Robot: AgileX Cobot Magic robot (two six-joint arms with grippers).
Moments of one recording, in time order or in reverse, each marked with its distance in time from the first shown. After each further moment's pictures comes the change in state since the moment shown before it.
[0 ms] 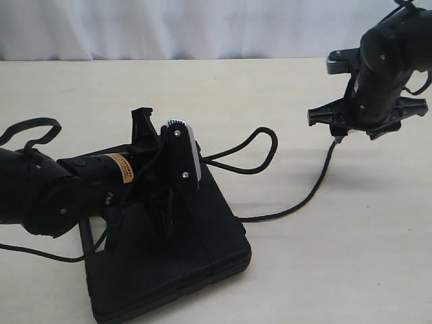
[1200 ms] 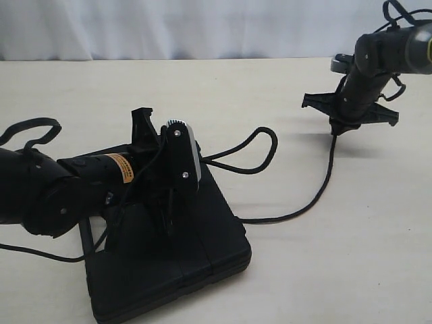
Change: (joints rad) left arm 0.000 0.000 0.000 0.000 0.000 0.000; right arm -0.130 0.317 -0.293 0.217 -0.087 -0.020
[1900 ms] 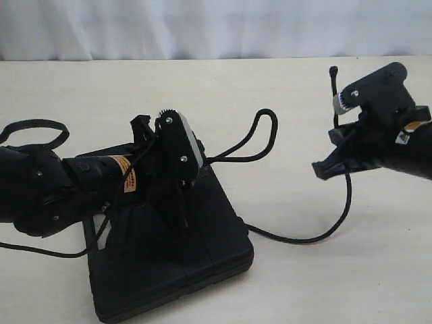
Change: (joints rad) left arm 0.015 0.000 0.000 0.311 -0.016 -0.552; right arm 0.192 -0.818 0.998 0.270 -0.800 -0.885
